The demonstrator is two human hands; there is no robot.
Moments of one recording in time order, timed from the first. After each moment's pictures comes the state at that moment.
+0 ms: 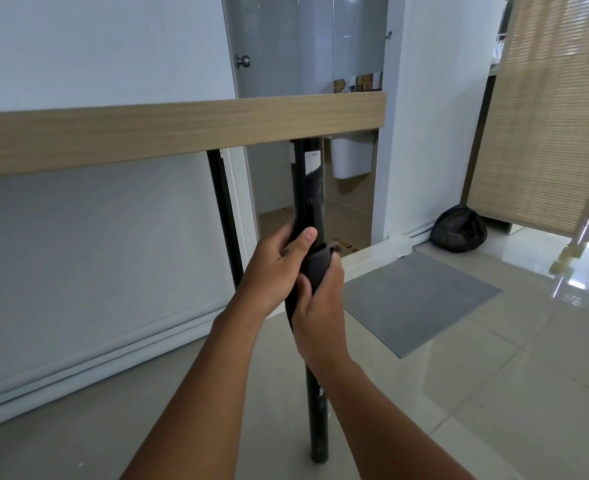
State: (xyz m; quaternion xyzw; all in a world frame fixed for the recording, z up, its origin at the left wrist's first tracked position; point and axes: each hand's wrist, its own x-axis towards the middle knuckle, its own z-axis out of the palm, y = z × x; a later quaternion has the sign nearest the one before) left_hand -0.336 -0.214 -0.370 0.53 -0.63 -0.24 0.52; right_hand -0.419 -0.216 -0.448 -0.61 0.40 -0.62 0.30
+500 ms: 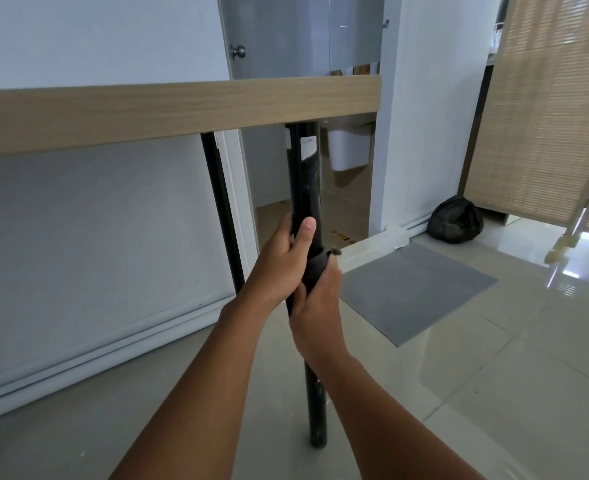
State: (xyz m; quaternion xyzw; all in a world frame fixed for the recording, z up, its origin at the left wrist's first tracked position) left_hand -0.348 -0.214 -0.381 0.55 -0.62 -0.24 0.49; right_hand -0.420 -0.210 -0.463 -0.61 0.41 -0.60 0.31
